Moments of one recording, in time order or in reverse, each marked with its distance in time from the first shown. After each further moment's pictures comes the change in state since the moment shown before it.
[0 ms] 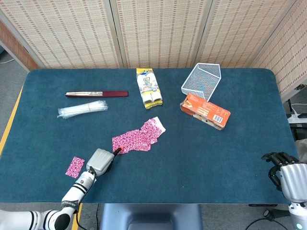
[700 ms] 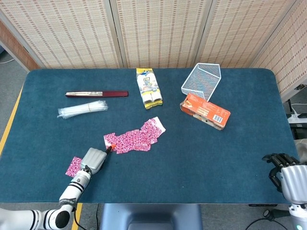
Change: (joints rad) left arm 0.003 -0.010 0.033 0.071 -0.114 0.021 0.105; right arm -0.009 -0.006 -0.002 0.003 -0.005 0.017 -0.004
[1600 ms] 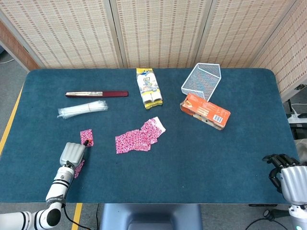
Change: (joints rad) left arm 0.053 0.063 -0.021 0.017 -0.039 0.131 0.040; right arm -0.005 -0.006 -0.001 0.001 -0.002 0.002 -0.016
